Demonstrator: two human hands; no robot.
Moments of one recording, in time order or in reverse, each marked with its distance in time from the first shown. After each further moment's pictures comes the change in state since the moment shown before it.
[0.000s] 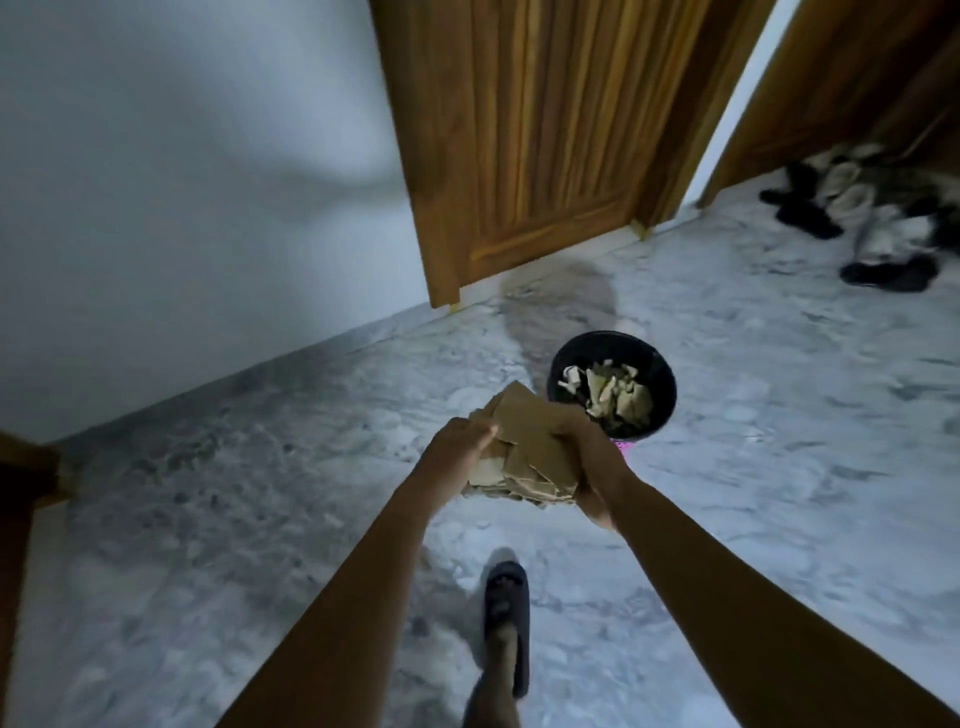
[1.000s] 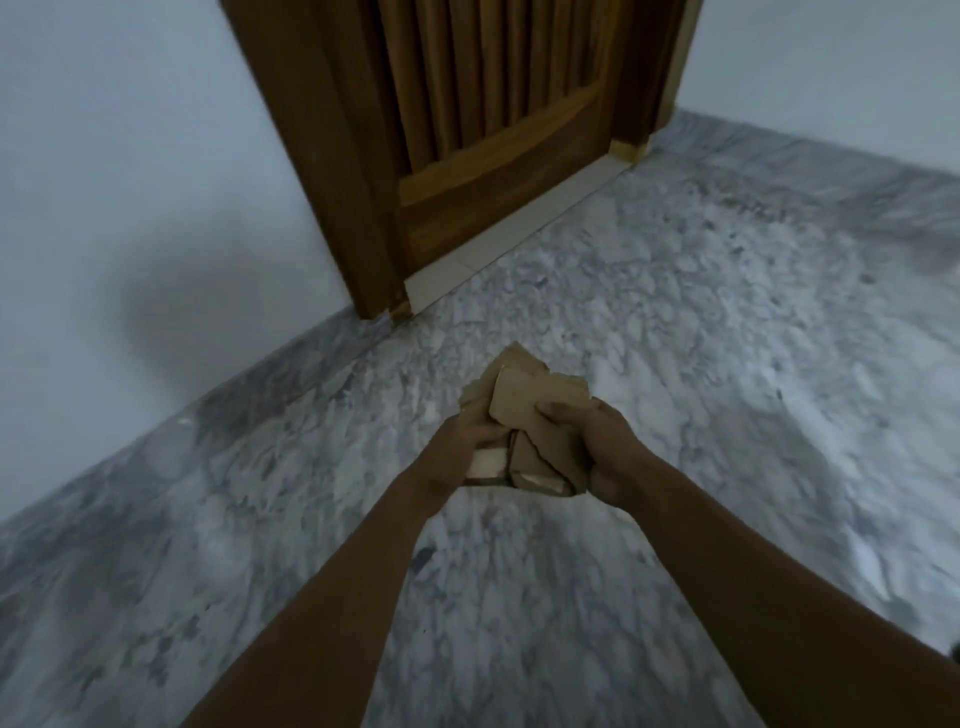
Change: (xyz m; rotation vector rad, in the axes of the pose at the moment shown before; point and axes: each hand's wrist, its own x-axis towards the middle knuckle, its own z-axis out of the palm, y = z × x) left_hand -0.249 -0.929 -0.051 -0.804 0.988 -0.024; right_hand 0.088 0.858 0.336 -0.631 -0.877 0.235
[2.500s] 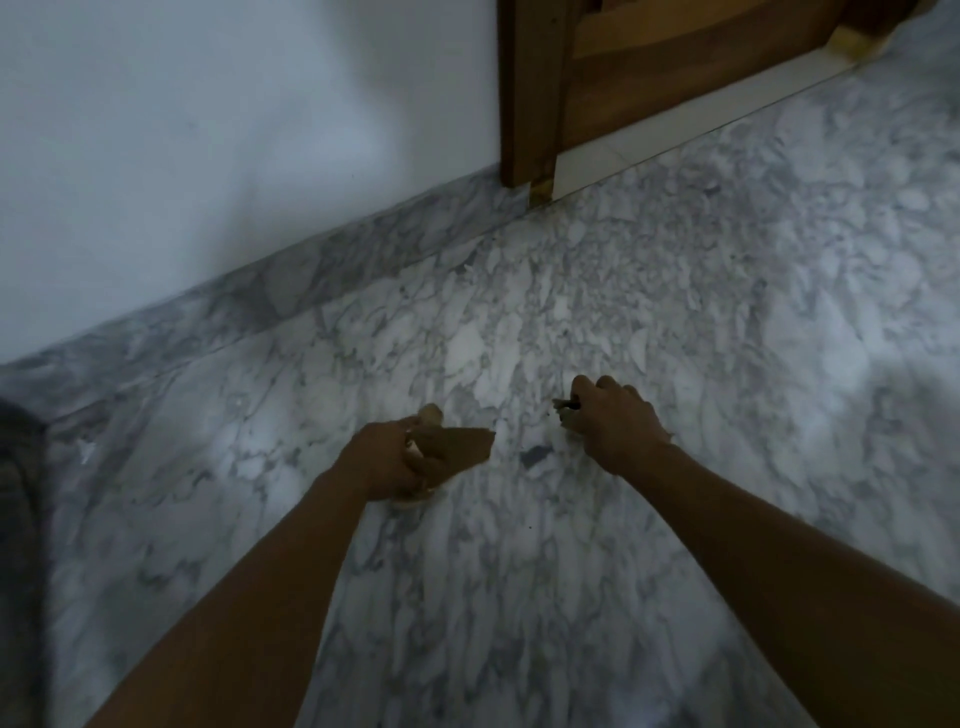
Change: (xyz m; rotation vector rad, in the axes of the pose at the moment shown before) left_hand -0.073 -0.223 -0.204 0.958 0.162 -0.214; right_hand 0.060 0.166 0.084 -1.917 -0.205 -0.428
